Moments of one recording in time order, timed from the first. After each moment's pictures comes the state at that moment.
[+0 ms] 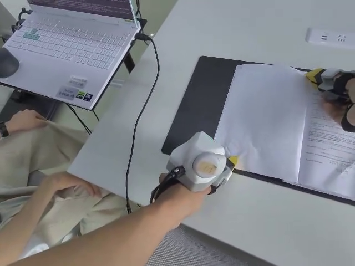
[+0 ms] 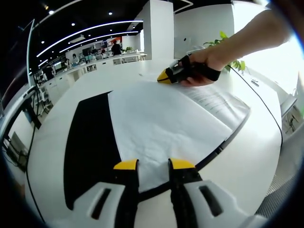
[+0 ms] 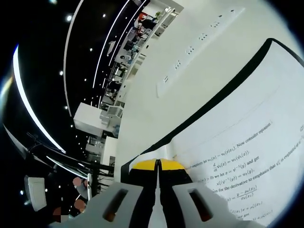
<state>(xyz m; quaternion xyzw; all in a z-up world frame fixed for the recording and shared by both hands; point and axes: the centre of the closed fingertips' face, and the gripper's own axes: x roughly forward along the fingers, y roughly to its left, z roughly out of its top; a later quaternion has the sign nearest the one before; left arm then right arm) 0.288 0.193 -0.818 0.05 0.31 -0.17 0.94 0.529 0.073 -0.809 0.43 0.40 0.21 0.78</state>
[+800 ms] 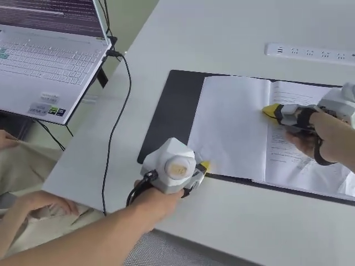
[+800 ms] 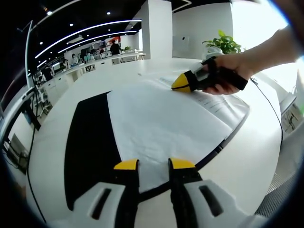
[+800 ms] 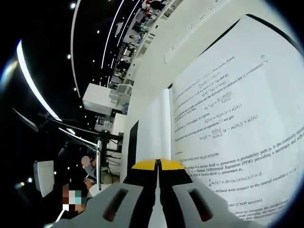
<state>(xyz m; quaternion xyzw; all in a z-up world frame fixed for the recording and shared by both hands) 0.288 0.193 -0.818 0.06 0.31 -0.18 0.93 0.421 0.075 -0.800 0.42 0.45 0.29 0.74</state>
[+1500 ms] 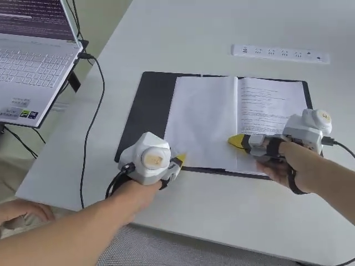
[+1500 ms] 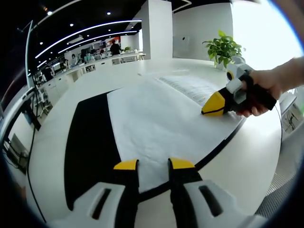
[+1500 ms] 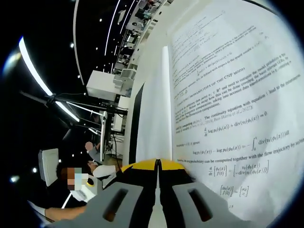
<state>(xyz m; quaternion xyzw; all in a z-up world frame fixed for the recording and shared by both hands) 0.289 0.193 -0.818 0.06 0.31 -0.18 0.93 0.313 0.075 -0.805 0.40 0.49 0.33 0.70</state>
